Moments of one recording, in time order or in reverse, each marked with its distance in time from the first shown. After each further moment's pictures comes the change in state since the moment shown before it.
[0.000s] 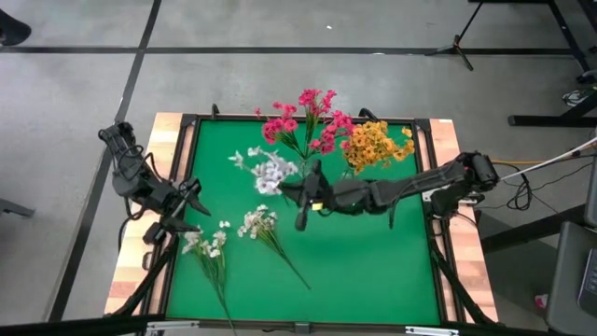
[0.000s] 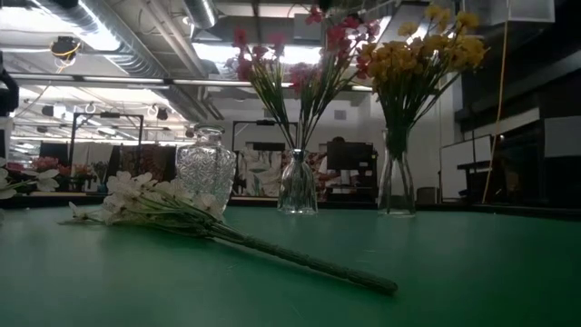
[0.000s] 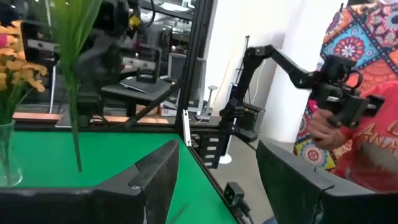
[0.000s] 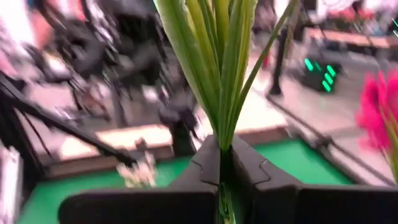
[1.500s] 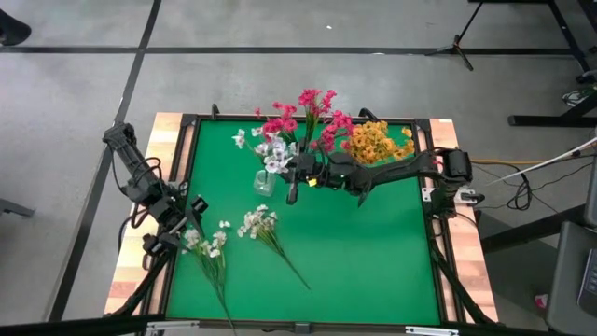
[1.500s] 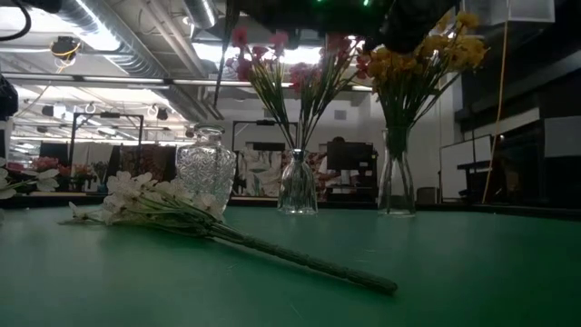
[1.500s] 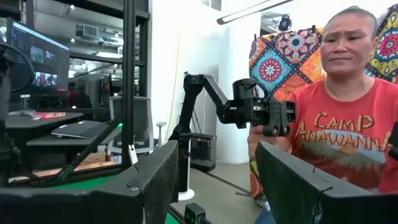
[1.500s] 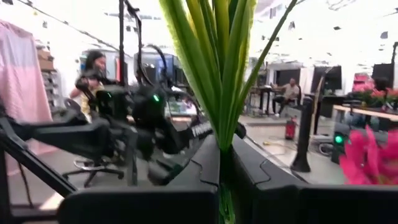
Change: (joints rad) left arm 0.000 -0.031 -0.317 0.497 0.274 0.187; right arm -0.239 0.173 -0.103 0.618 -0.390 -0.124
